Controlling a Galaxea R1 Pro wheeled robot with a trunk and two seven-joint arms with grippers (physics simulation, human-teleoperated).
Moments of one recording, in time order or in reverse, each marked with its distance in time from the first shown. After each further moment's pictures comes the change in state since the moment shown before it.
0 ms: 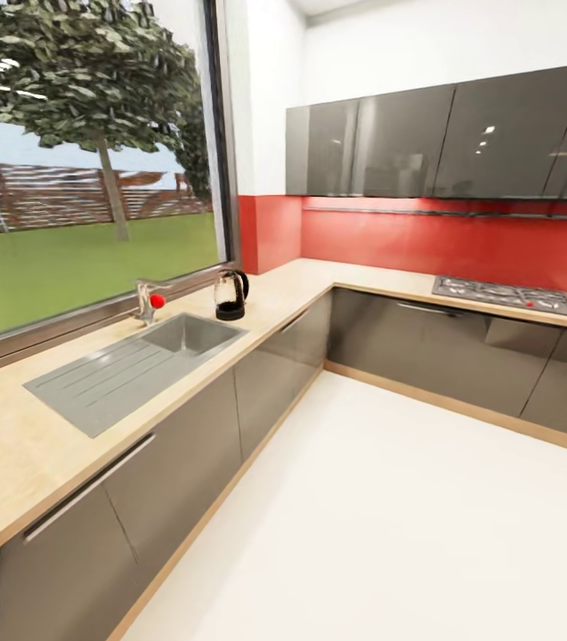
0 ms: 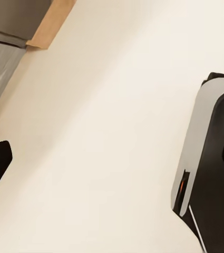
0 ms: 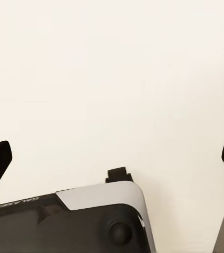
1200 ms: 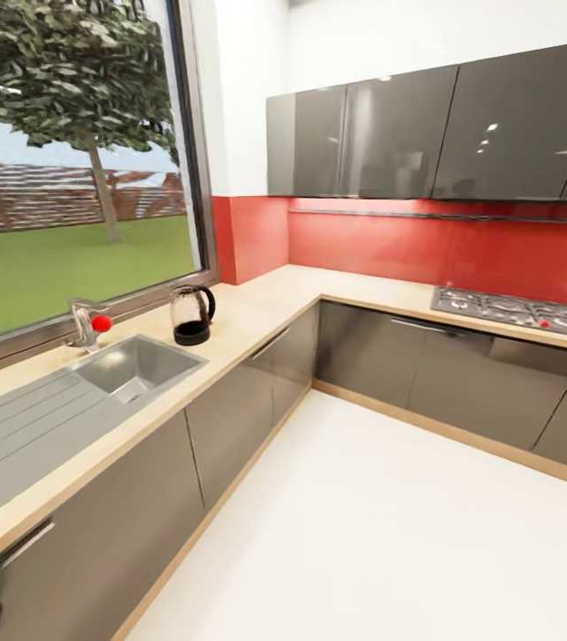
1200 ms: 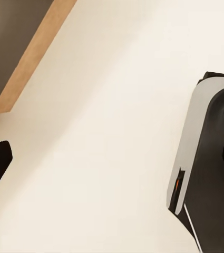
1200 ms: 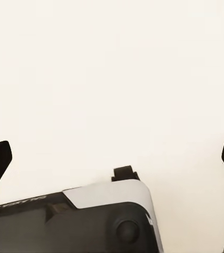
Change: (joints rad) left arm 0.002 -0.009 -0.001 0.000 0.000 -0.003 0.000; right arm 0.000 0.016 -0.003 -0.001 -0.005 0.000 -0.005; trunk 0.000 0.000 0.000
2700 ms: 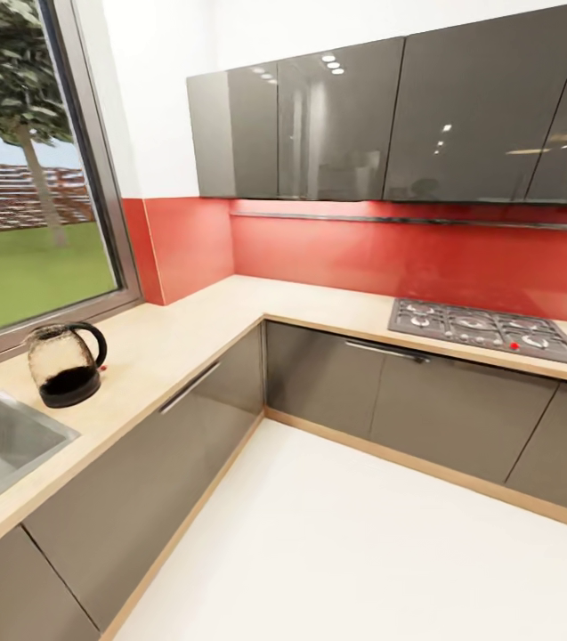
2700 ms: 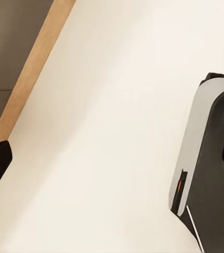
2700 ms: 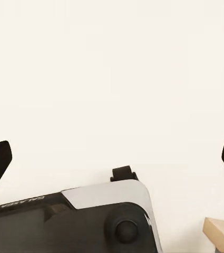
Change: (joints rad) left arm -0.002 0.005 0.001 0.000 0.001 0.002 0.000; right arm 0.000 -0.002 0.000 0.001 0.001 -0.001 -0.002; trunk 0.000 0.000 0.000
